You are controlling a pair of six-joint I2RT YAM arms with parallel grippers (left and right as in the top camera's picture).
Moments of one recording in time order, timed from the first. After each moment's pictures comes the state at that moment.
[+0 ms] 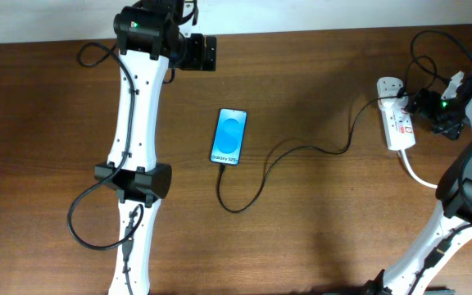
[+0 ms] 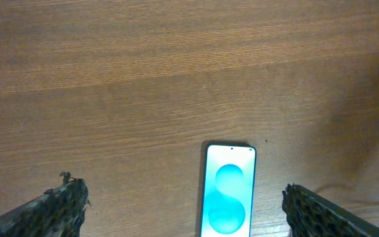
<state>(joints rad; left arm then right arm) -0.25 2.57 3.13 -1.62 0.07 -0.14 -0.53 2.27 1.77 -0.77 -0.24 0.07</state>
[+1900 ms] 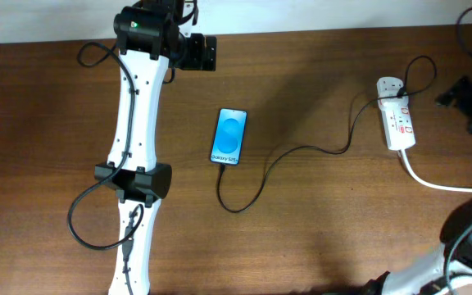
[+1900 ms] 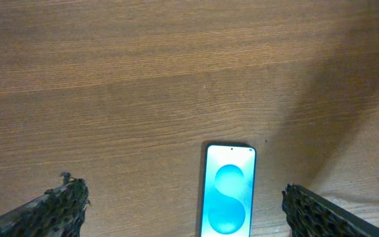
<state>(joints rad) -0.25 2.57 3.13 -1.62 0.07 -0.14 -0.61 1.88 1.78 -1.11 -0.26 0.15</state>
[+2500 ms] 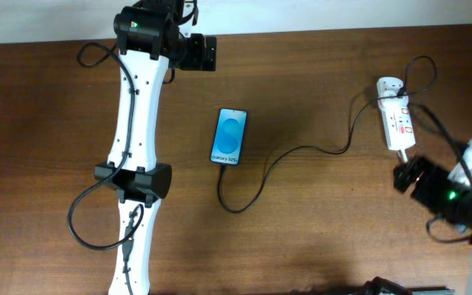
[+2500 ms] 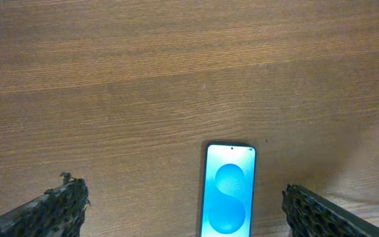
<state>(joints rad) -0.25 2.57 3.13 -1.62 0.07 -0.14 -0.47 1.00 1.25 -1.35 -0.28 0.21</state>
